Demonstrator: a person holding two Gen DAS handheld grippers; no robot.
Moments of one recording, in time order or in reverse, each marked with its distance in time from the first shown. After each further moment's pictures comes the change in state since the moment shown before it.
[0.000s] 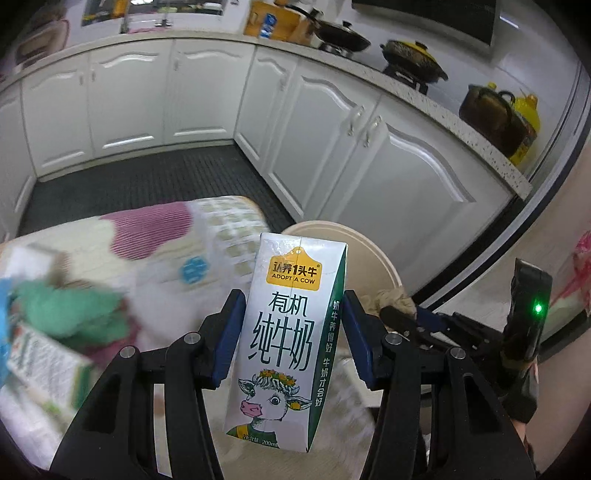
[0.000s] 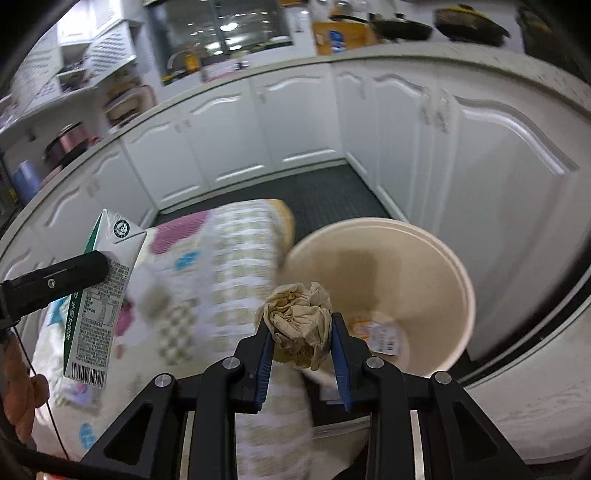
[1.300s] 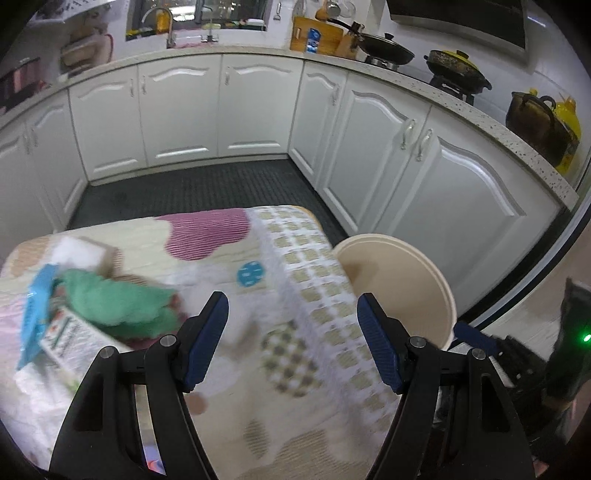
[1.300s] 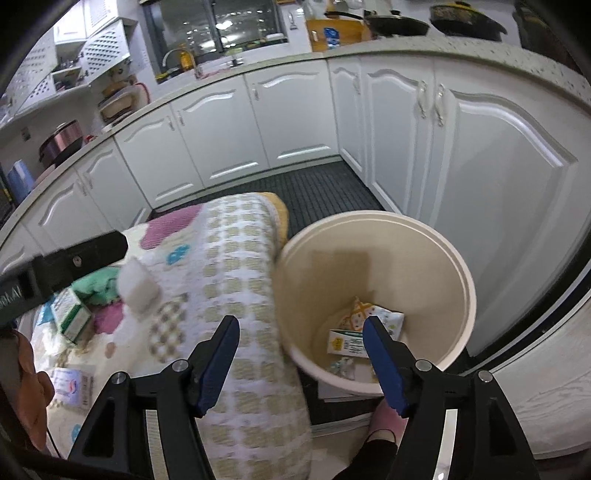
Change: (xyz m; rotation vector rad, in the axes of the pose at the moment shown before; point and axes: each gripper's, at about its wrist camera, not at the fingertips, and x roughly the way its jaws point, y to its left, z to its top) left arm -0.014 0.015 -0.018 -0.039 -0.088 0.243; right arm -0.008 0.023 -0.011 -0.024 -0.010 0.012
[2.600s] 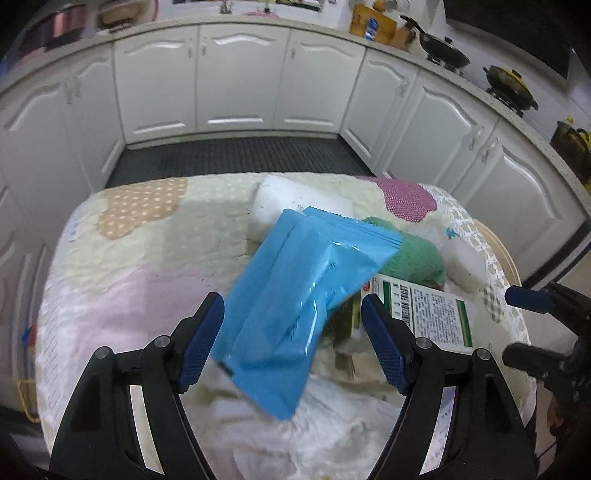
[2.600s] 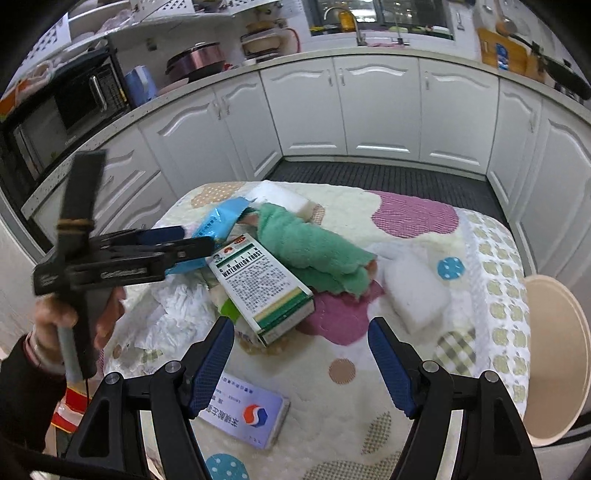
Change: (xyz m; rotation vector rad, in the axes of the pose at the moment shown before) left arm -0.009 0.256 -0.031 -0.070 0.105 0.008; right arm 0.042 0.216 0.000 -0.377 0.129 0.353
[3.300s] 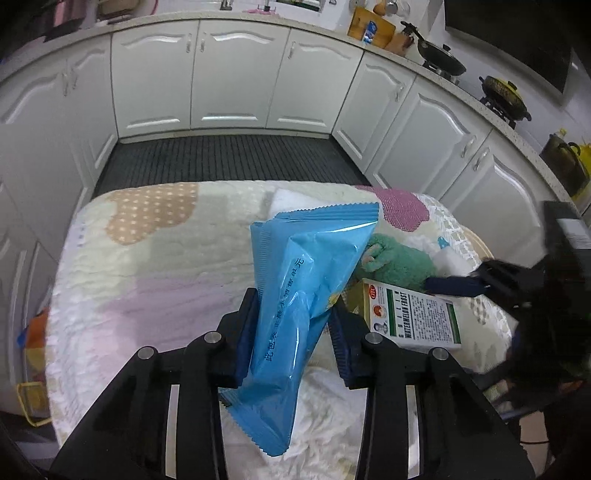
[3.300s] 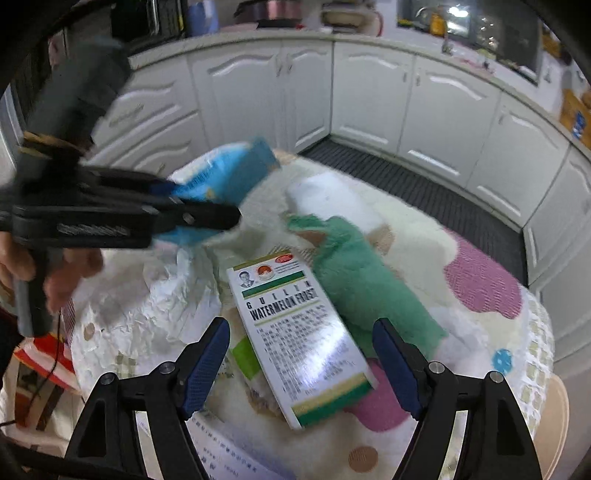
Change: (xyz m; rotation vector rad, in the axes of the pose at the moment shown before) left arm -0.030 0.025 0.007 -0.028 -0.002 -0.048; right arm 0.077 0.040 0.038 -0.298 0.146 0.039
